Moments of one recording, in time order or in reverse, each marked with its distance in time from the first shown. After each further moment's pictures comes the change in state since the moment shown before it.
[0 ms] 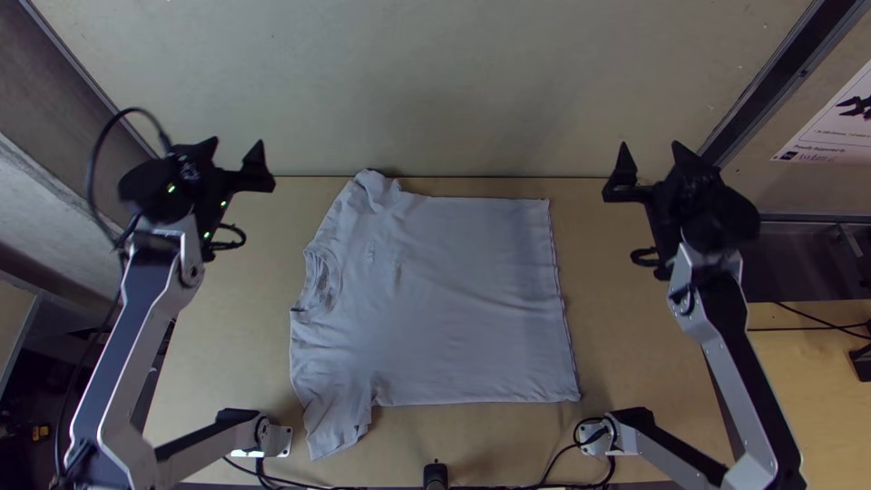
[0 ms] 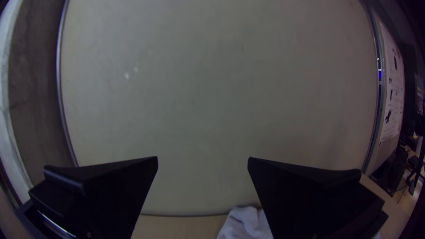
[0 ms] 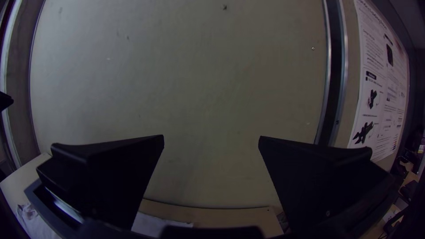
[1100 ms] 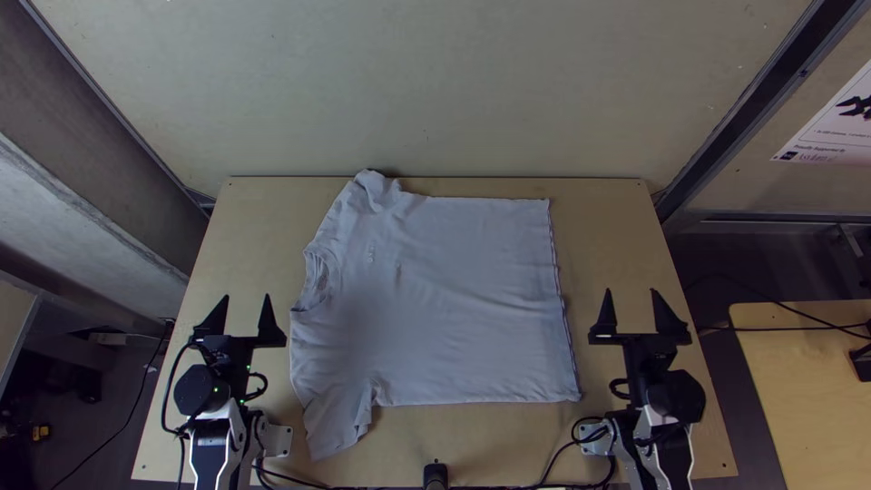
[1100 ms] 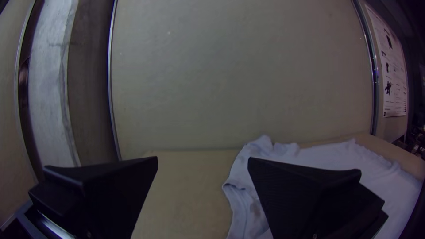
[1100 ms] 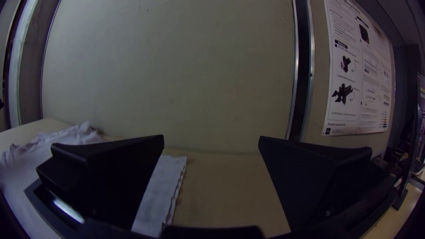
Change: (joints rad) left arm 0.134 -1.164 -1.196 0.062 0.035 0.016; right arm -0.021 -1.089 -1.006 -0.030 -0.003 -0.014
